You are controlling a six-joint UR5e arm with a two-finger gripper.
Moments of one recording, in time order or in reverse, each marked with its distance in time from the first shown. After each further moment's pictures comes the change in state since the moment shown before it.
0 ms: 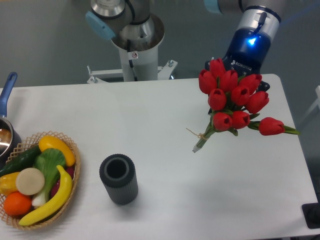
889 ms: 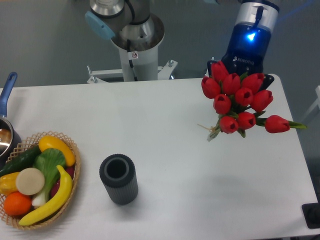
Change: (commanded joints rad) arm -0.023 0.069 0.024 -0.103 0.365 0.000
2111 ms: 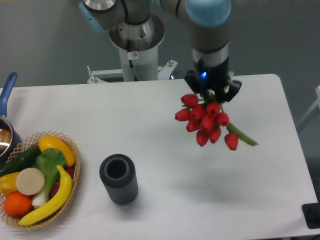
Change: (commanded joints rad) arm -0.368 -0.165 0.063 -0.330 1.023 0.121
